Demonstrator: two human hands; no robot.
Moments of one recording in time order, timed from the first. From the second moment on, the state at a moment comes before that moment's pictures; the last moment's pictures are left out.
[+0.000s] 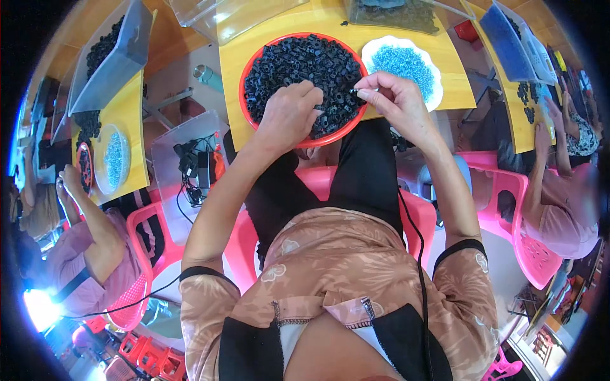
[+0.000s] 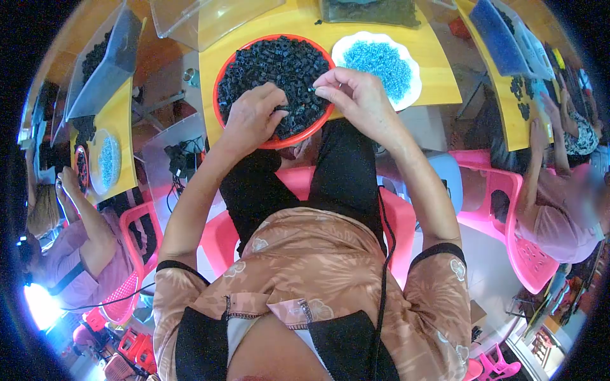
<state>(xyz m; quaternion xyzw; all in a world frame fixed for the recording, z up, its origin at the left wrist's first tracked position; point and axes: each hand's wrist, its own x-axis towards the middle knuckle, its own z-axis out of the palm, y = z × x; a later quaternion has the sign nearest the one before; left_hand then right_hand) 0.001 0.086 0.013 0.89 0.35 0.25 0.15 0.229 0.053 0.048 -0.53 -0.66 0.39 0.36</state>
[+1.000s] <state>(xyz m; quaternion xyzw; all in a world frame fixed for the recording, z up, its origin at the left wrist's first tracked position) 0.009 0.038 0.018 0.23 0.34 0.56 0.72 0.175 0.033 0.046 -0.51 -0.60 0.44 0.43</state>
